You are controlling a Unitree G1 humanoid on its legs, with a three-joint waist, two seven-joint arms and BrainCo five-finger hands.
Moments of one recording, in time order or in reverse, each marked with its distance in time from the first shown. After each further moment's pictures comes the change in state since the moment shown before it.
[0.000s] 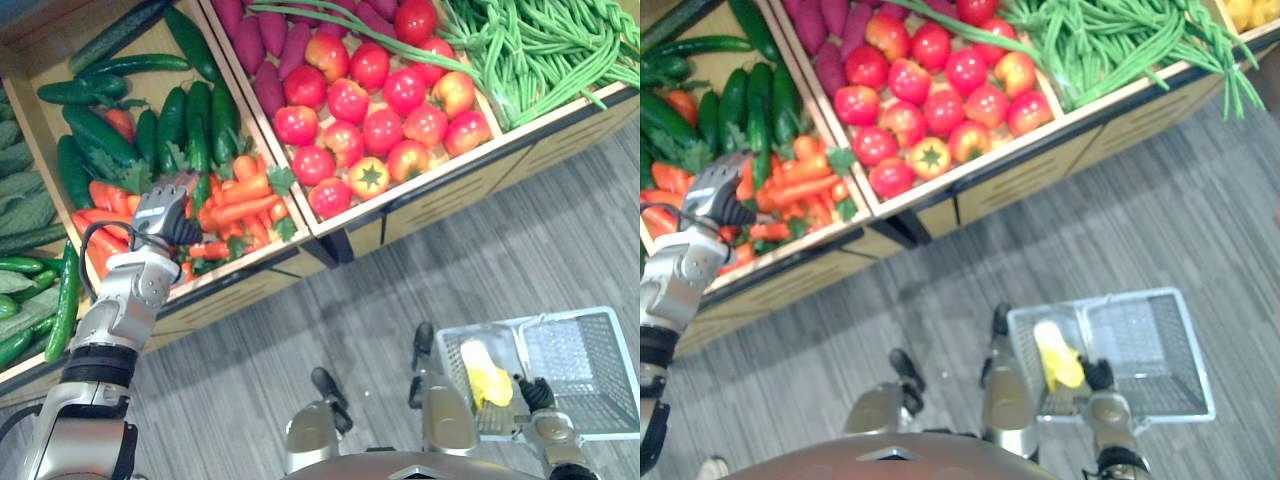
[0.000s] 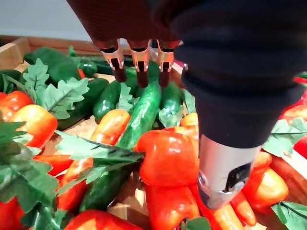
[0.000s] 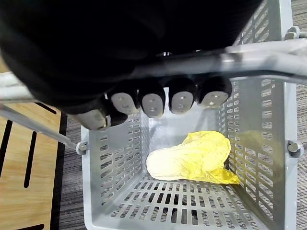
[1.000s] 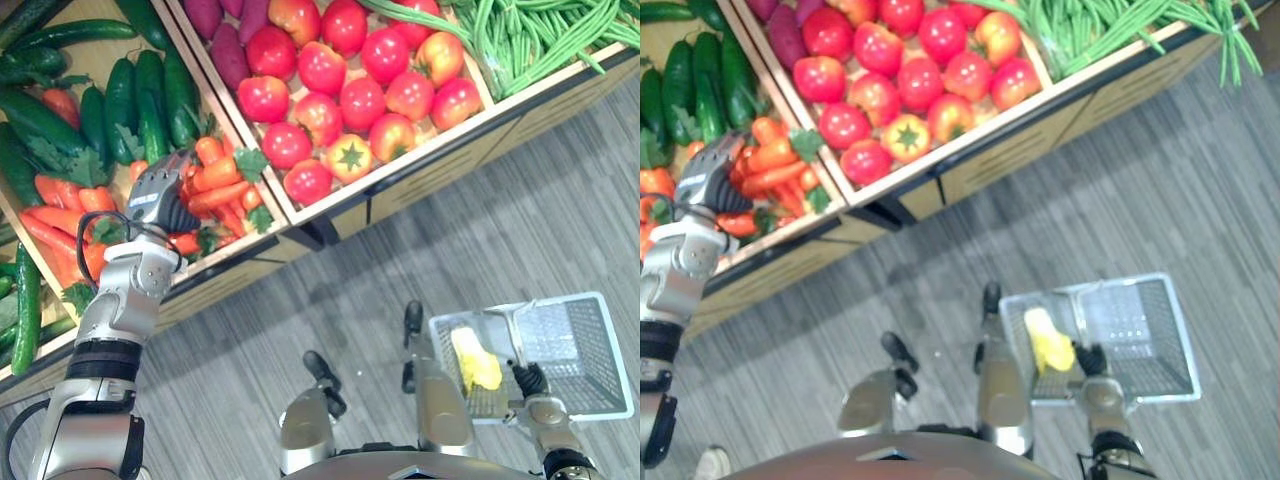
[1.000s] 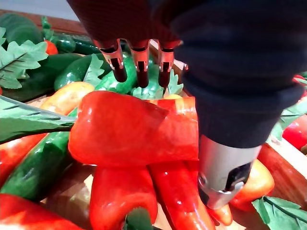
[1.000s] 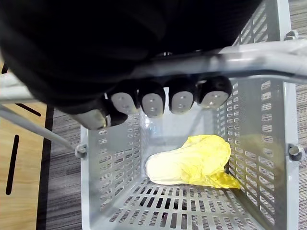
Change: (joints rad) left arm -0.019 -0.035 0.044 -0.044 0.000 0.019 0.005; right arm -0.052 0.004 0.001 0.004 0.001 0.002 0.003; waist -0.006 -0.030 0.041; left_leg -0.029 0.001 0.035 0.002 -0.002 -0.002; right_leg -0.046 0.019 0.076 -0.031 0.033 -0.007
